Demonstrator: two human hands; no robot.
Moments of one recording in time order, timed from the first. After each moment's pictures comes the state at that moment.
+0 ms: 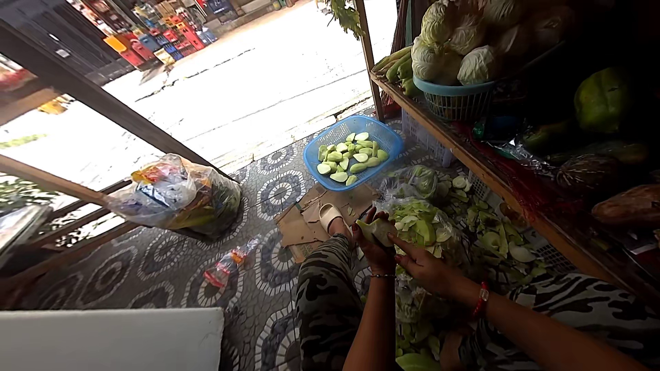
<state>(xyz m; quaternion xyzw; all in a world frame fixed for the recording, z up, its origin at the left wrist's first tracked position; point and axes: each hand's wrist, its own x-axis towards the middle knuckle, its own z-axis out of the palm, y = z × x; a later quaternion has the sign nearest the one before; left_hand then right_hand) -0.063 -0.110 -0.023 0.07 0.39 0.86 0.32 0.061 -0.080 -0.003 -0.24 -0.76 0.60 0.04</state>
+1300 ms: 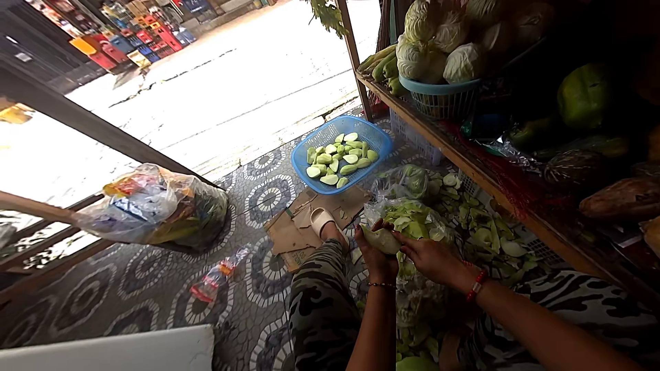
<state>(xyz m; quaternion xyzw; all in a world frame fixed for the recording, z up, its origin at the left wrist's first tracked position) -0.048 -0.103 -0.016 -0.04 0.47 0.80 0.38 0.065 -0.049 -0.012 -0.32 -0.86 0.38 -0.08</state>
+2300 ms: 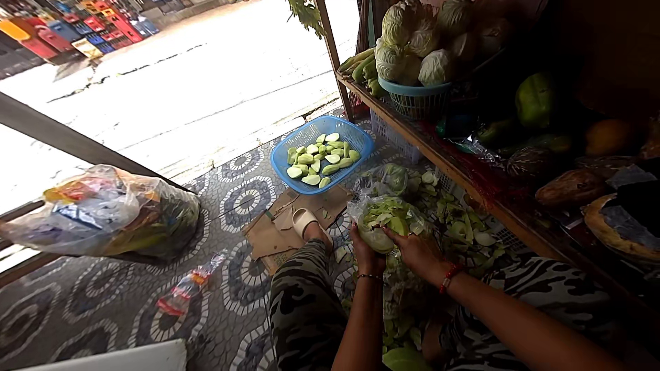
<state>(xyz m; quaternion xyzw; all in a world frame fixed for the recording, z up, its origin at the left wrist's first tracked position) -0.044 -0.099 -0.043 -0.07 0.49 0.75 0.44 0.067 -0.061 -0.020 -0.42 -0.84 0.32 -0.13</state>
